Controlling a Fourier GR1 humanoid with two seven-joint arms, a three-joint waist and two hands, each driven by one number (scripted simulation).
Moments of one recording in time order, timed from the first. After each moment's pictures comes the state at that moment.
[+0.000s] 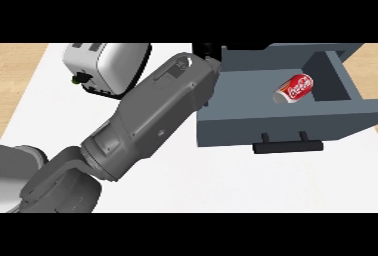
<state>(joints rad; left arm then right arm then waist) -1.42 0.00 -0.59 -0.47 1.02 0.77 -0.28 0.16 -0.12 -0.55 -2.41 -0.10 0.51 0.13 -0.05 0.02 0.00</state>
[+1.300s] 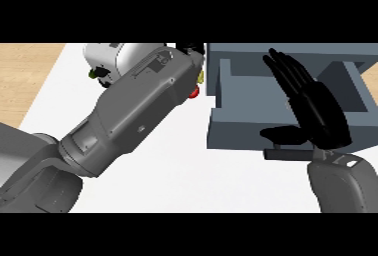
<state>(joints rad) -1.37 0.09 -0.58 -0.57 0.97 0.79 -0.17 -0.36 -0.14 0.02 -1.70 0.96 0.14 -0.07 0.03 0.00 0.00</state>
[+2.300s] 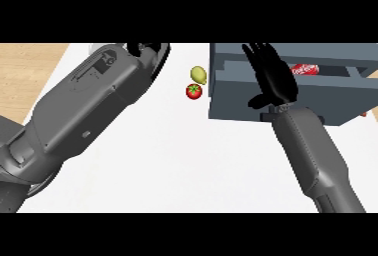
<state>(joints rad) -1.22 0.31 -0.59 -0.90 0.88 0.84 0.01 -0.73 -0.14 -0.02 -0.85 1.26 -0.34 -0.12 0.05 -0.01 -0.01</state>
